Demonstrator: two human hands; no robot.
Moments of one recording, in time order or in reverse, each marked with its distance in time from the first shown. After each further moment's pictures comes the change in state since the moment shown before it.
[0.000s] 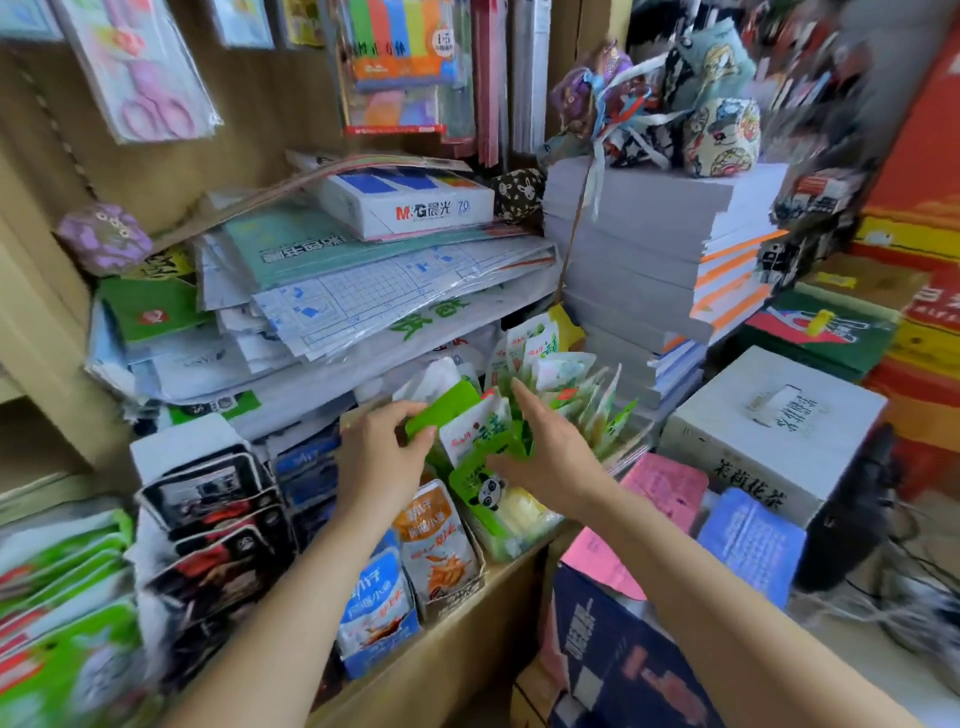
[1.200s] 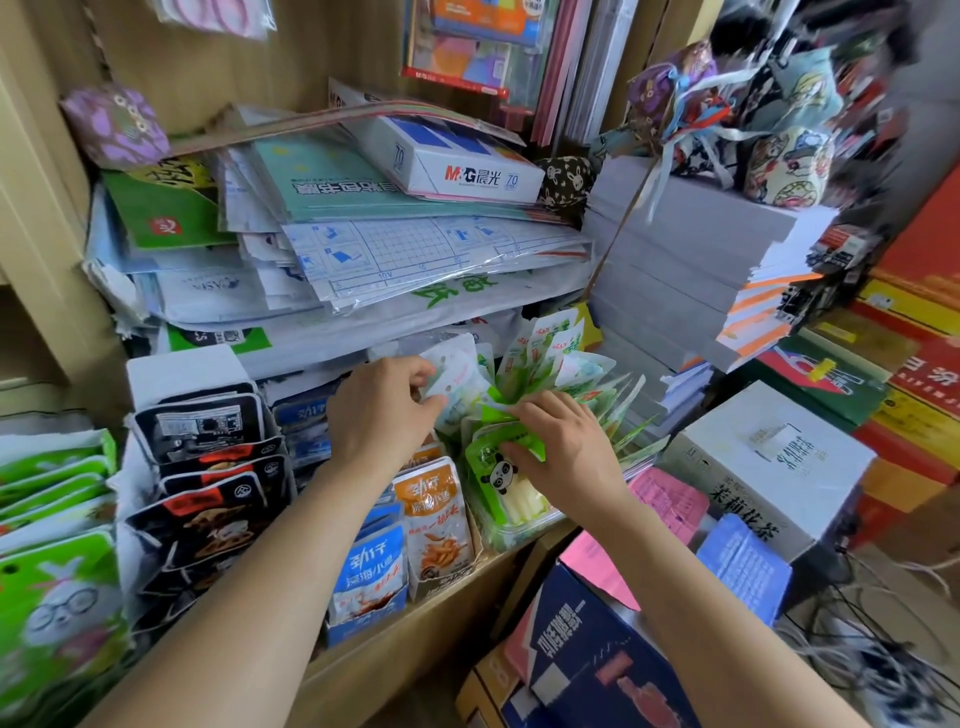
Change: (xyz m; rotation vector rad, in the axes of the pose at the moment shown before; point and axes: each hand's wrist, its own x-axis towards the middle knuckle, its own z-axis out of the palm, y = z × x) left_hand 0.016 -0.015 -0.005 0.077 0.045 0.020; right_hand 0.015 0.032 0.020 -0.458 0.258 -0.419
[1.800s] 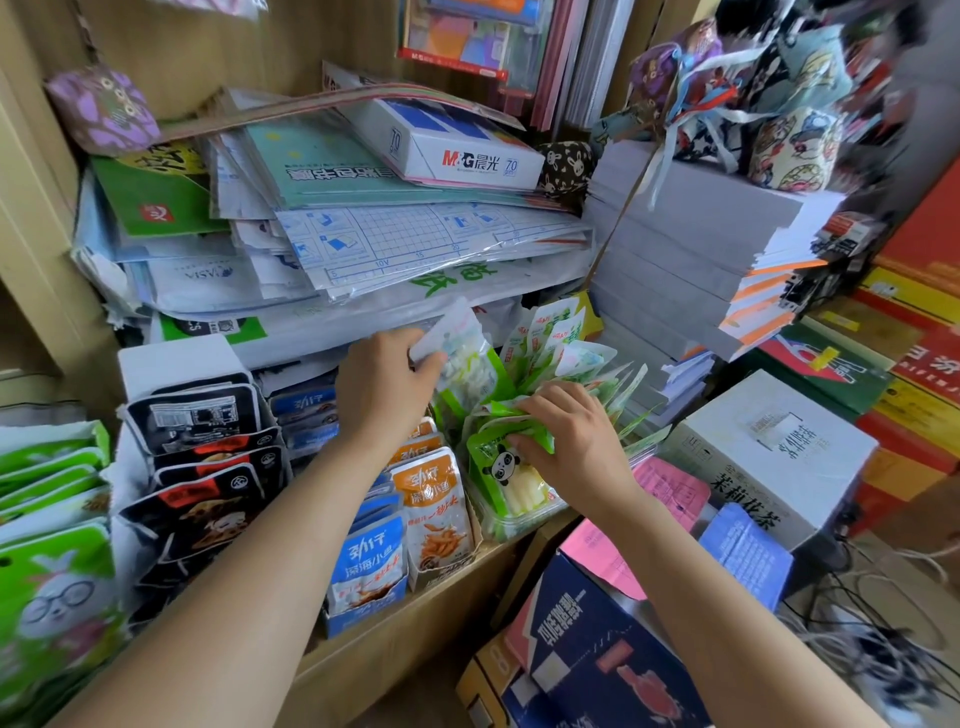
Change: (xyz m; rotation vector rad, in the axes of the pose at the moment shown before) left_hand 0.014 0.005 0.003 -0.062 0.076 0.057; right_hand -0.006 0.007 -0.001 0.018 0.017 0.012
